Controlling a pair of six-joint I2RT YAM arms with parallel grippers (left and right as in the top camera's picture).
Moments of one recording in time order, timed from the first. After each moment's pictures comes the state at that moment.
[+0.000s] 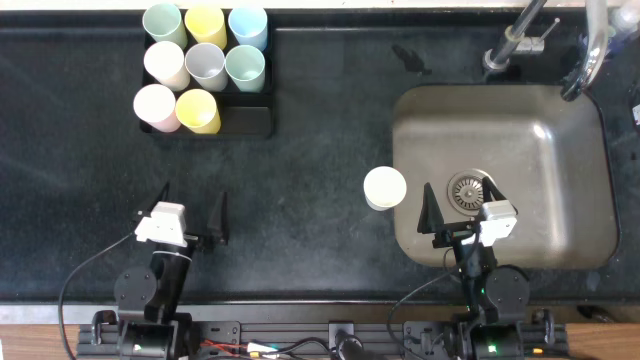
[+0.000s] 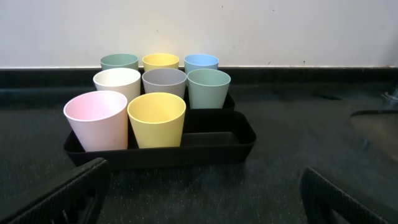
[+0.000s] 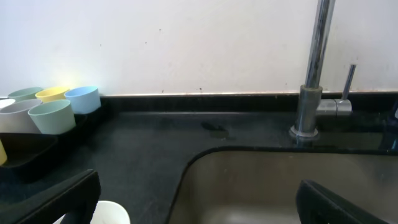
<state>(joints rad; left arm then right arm) -0.04 0.01 0.01 -0.07 0.14 -0.05 0.08 0.01 0.02 -0.01 -0.08 0.12</state>
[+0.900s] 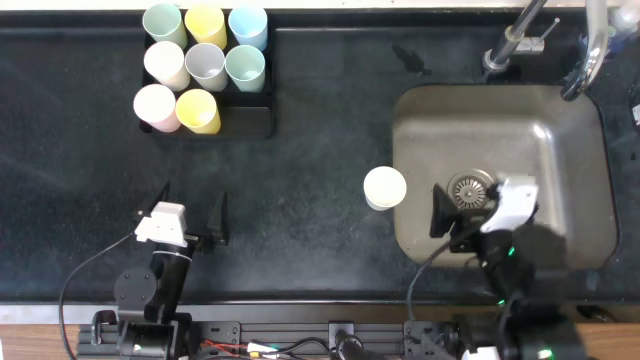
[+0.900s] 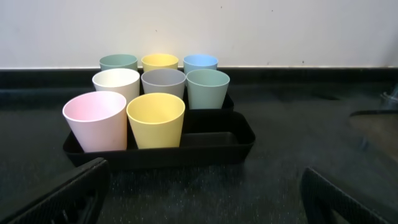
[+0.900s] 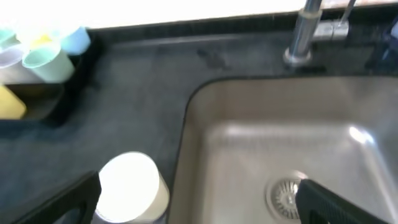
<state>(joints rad) -0.04 0.01 0.01 -0.06 0.15 -0.05 0.08 0.52 0.73 -0.75 -0.08 0.14</state>
